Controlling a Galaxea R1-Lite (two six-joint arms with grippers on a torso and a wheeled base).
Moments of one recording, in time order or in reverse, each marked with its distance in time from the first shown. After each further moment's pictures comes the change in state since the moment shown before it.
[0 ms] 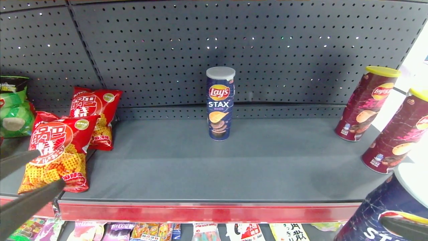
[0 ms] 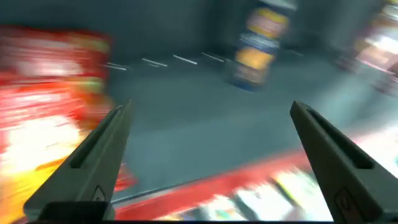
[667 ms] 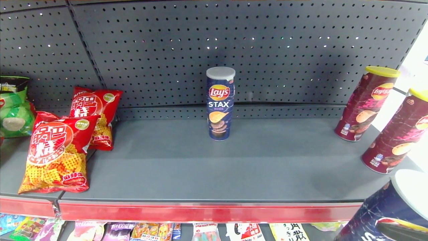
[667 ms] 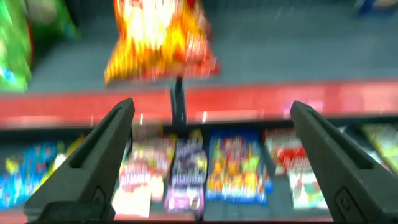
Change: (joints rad) left arm 0.174 -0.698 0.385 0.157 0.421 0.169; right arm 0.001 0.000 0.022 0.005 0.000 -0.064
